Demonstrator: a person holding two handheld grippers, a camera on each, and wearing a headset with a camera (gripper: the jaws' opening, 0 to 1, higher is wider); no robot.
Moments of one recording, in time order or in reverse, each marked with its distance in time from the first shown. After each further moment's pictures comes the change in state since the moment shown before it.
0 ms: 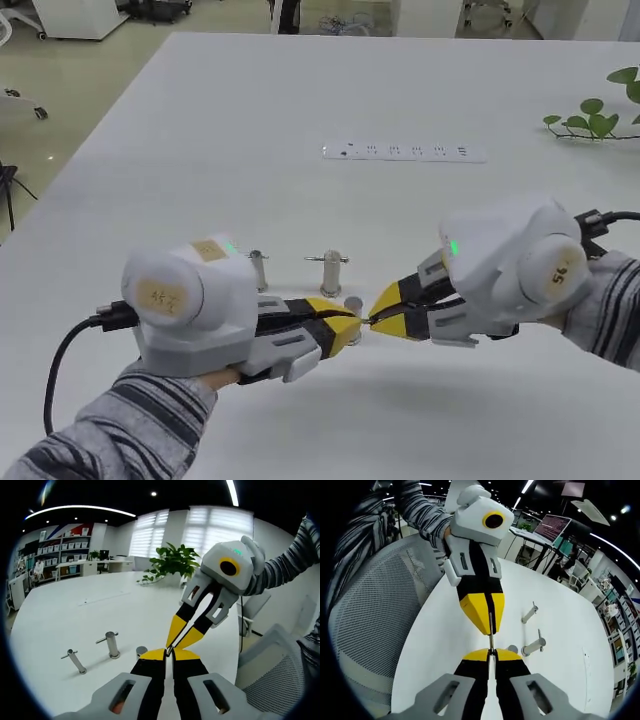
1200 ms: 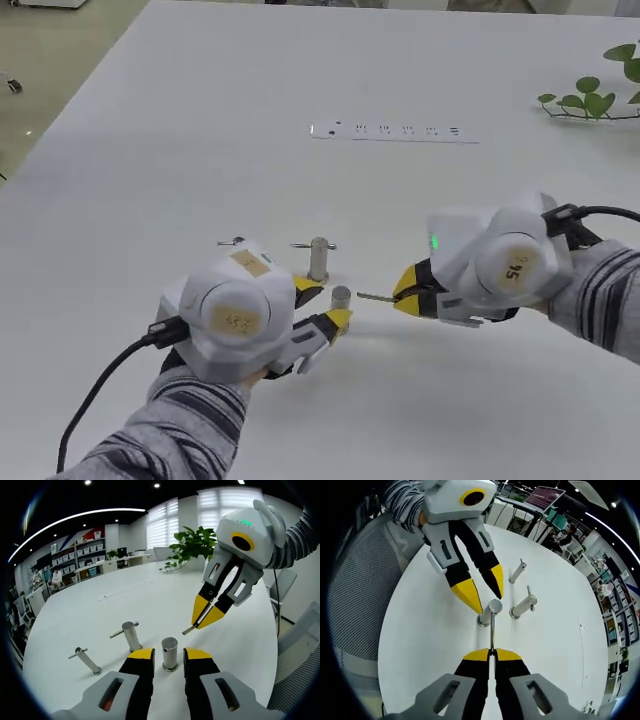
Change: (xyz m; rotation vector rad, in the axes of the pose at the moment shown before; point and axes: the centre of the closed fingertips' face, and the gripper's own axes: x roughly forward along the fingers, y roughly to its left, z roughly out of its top) left arm 0.036 0.047 -0.034 0.094 0.095 0.247; right arm 0.007 -0.024 -0.068 0.052 0.255 -0.071
